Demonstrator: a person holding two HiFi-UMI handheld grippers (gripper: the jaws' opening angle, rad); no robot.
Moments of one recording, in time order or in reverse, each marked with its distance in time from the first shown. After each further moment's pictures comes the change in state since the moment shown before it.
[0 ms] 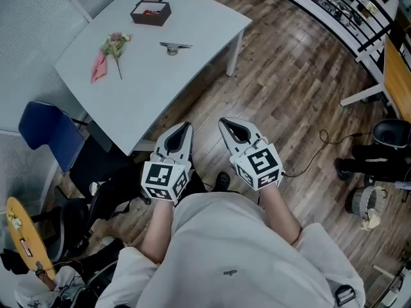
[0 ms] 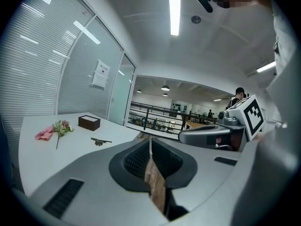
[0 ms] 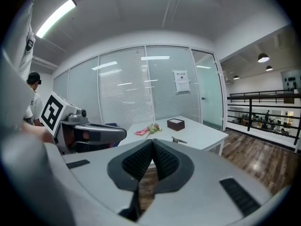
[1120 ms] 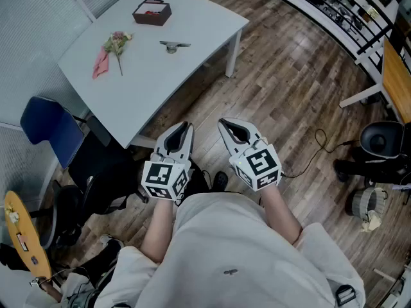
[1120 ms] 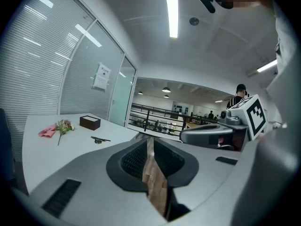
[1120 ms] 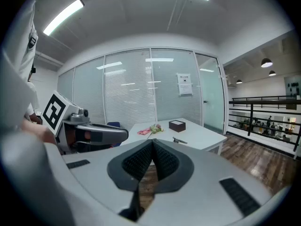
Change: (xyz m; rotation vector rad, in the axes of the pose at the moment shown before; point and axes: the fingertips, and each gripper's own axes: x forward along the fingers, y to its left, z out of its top) left arm -0.024 -0.037 -0.012 -0.014 -0.022 0.022; right arm -0.044 0.016 -0.008 -0.048 -0.010 0.019
